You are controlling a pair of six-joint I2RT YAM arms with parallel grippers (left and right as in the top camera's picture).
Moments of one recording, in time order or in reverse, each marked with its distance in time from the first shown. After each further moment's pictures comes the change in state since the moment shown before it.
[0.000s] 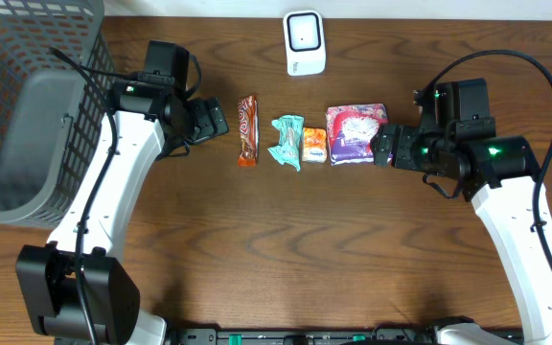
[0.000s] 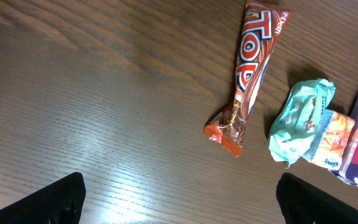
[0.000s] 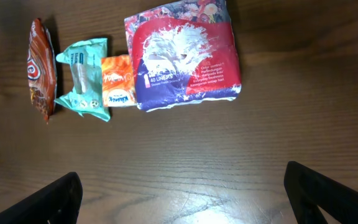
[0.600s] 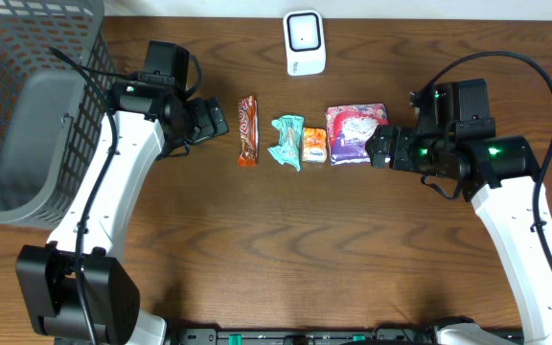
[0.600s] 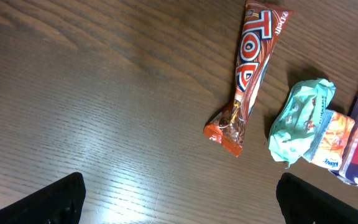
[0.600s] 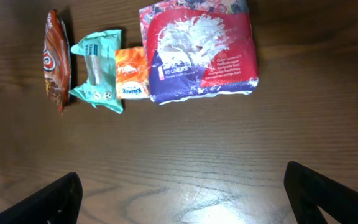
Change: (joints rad) left arm 0.000 0.000 0.000 0.000 0.000 0.000; right arm 0.000 0.000 0.000 -0.008 -0.061 0.000
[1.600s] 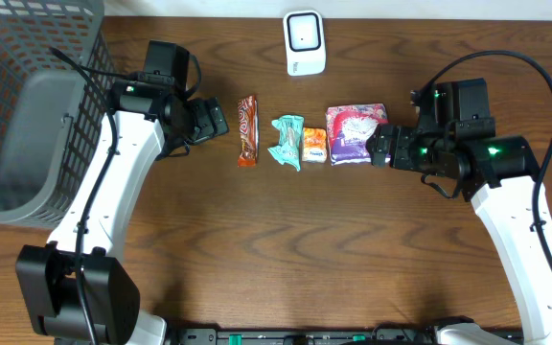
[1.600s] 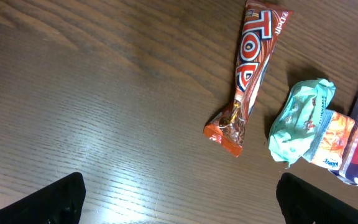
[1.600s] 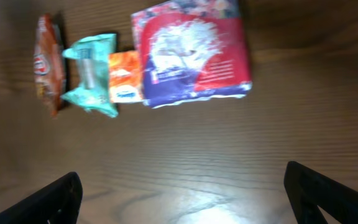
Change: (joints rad) left arm 0.000 0.000 0.000 0.000 0.000 0.000; right arm 0.000 0.003 -0.001 0.007 0.036 -0.003
